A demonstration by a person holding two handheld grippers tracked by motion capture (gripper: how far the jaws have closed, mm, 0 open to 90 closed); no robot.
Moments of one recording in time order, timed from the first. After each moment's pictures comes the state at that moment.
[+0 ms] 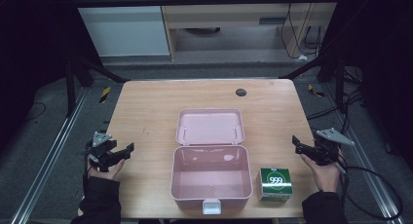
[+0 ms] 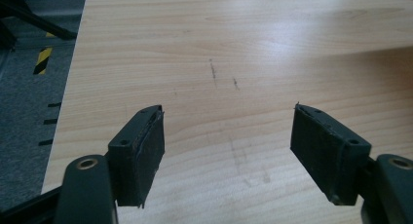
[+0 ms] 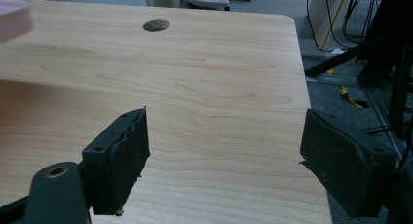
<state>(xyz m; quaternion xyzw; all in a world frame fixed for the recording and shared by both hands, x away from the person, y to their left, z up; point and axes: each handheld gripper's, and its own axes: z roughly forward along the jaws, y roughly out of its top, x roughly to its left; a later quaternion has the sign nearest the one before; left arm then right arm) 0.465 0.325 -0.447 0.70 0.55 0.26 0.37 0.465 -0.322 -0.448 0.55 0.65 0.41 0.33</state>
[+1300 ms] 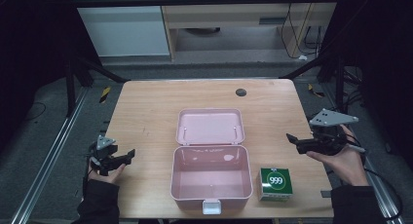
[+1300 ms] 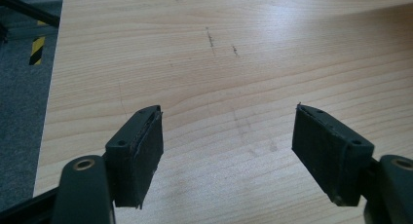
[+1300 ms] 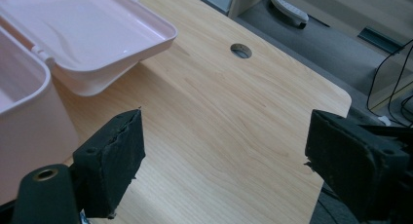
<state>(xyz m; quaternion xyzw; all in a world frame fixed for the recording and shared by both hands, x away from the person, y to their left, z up) 0.466 0.326 -0.460 0.73 0.54 0.24 0.34 0.450 -0.286 -0.337 0.35 0.81 0.36 0.30</state>
